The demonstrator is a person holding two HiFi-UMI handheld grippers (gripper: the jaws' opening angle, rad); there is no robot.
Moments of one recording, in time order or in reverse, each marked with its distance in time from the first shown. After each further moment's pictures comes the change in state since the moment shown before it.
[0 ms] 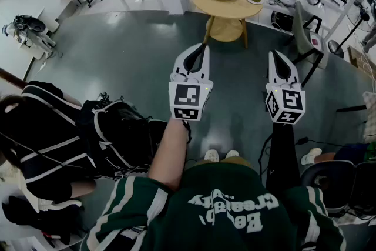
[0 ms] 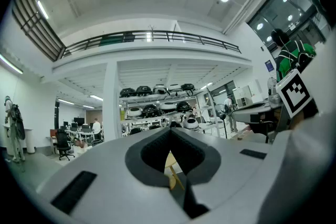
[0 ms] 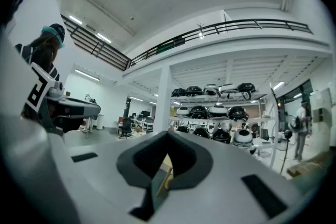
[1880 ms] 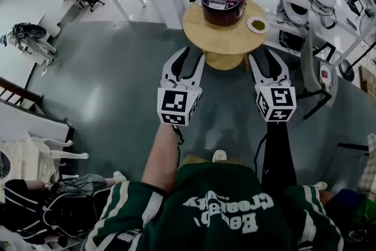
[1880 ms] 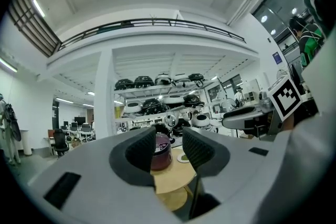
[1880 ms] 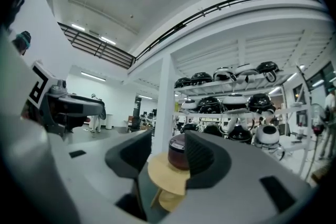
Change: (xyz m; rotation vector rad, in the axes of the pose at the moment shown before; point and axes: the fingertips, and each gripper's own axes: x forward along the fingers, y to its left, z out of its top) left arm 0.318 0.057 -0.044 0.005 0.036 0.031; right arm 0.316 -0.145 -0.057 0.030 0.025 0.171
